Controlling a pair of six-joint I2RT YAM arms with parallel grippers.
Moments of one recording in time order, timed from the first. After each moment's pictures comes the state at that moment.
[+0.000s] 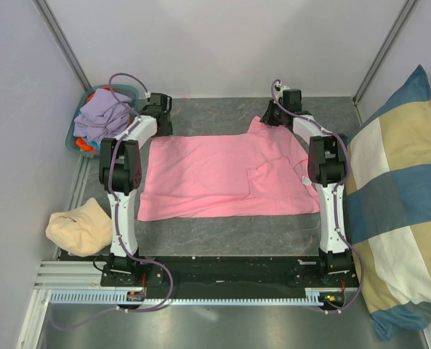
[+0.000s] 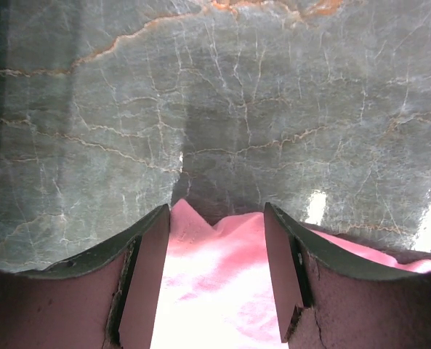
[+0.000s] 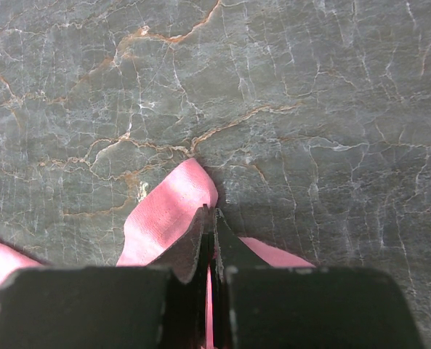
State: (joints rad) left arm -0.14 2.30 1.82 -0.45 -0.28 -0.23; right arm 0.12 2.53 2.03 -0.13 -0.32 0.27
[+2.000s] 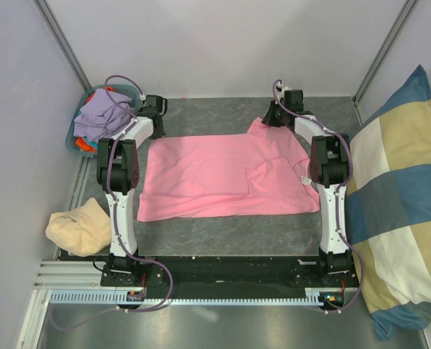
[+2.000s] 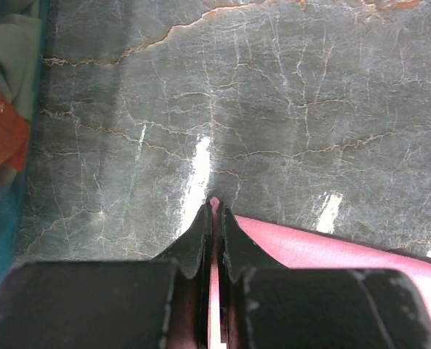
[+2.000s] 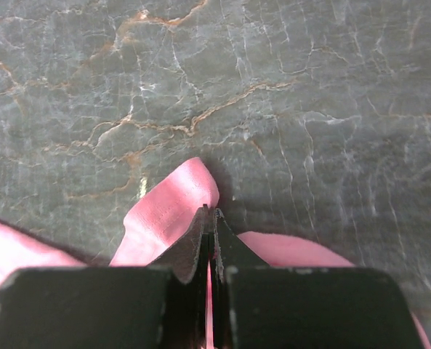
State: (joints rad) left arm -0.10 2.30 1.80 -0.44 -0.31 -0.21; right arm 0.12 2.49 1.98 -0.15 -0.32 0.27
